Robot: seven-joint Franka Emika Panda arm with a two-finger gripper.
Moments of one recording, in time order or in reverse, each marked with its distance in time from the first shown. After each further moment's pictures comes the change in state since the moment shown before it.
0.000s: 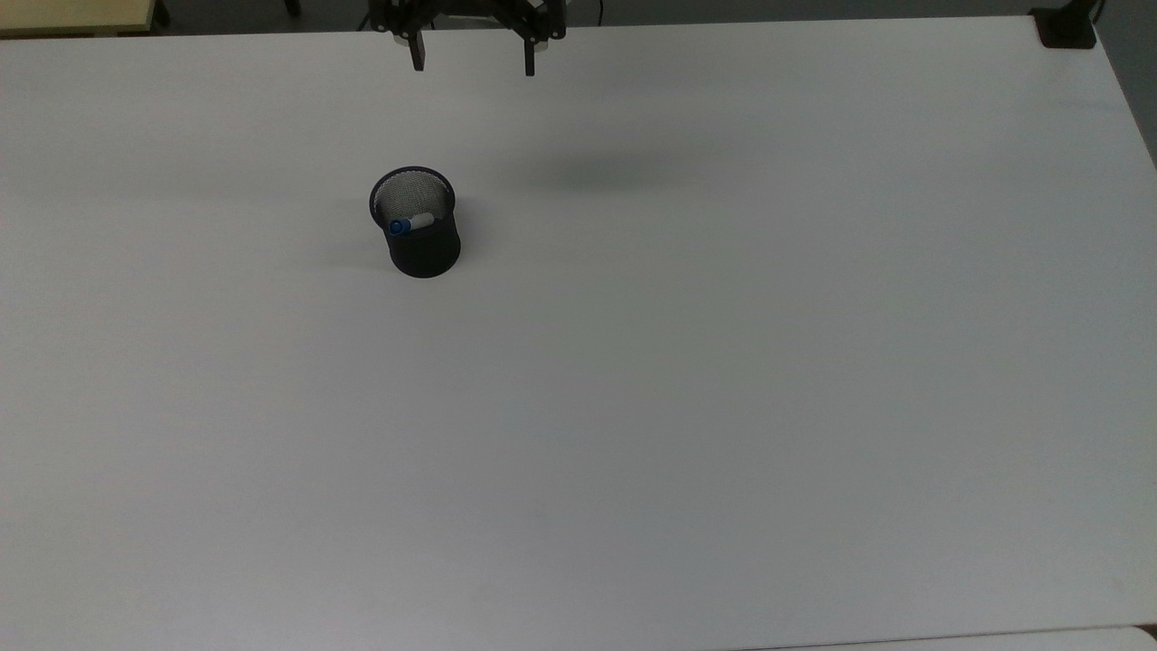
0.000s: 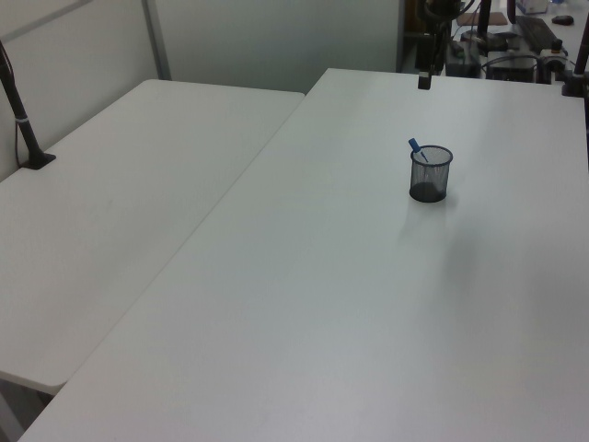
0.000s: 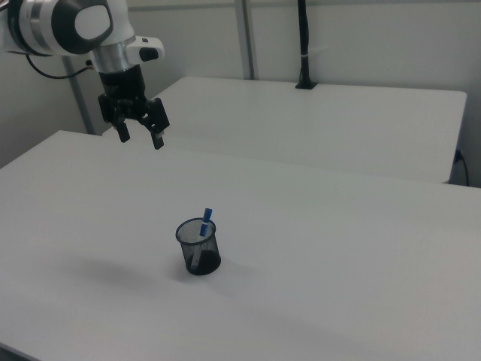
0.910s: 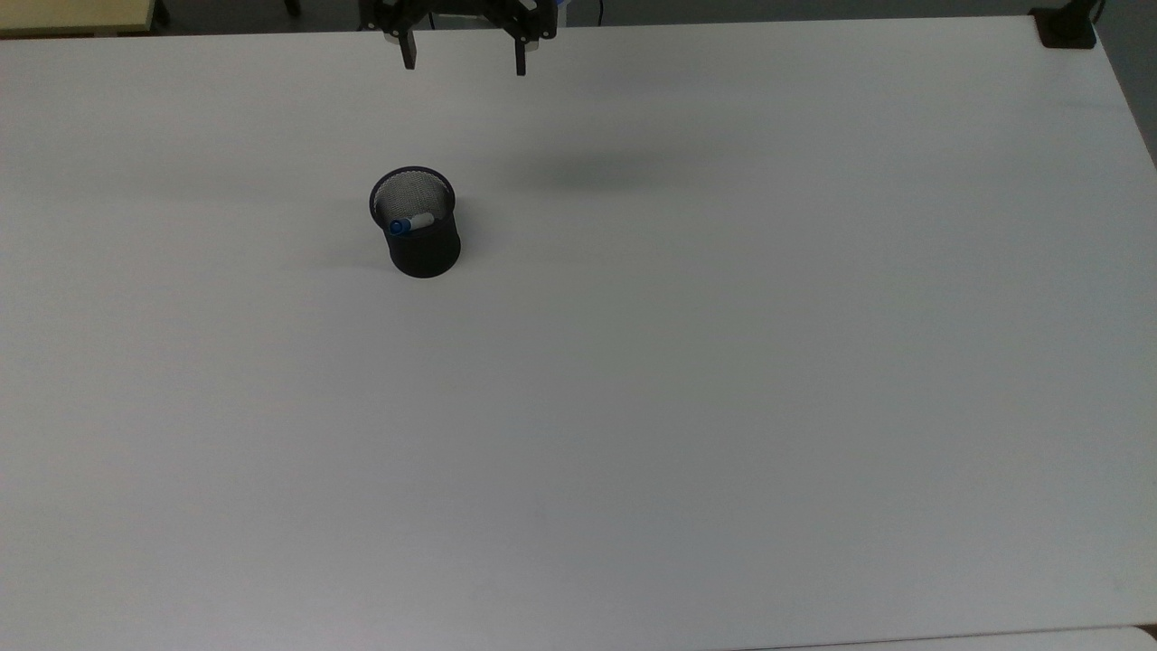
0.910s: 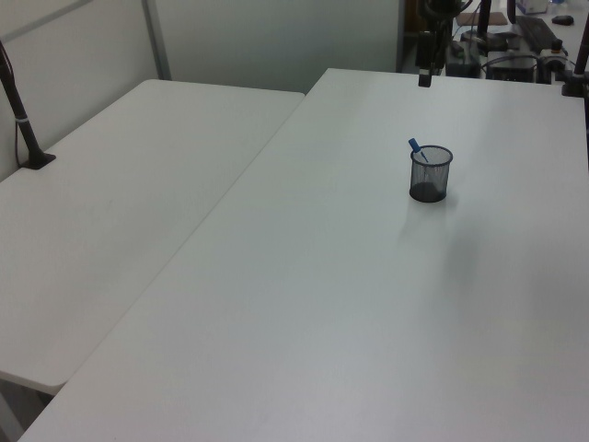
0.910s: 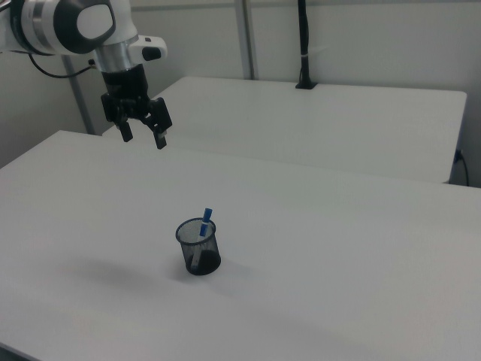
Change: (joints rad) arm -0.012 0.000 0.000 0.004 0.000 -0.001 0.000
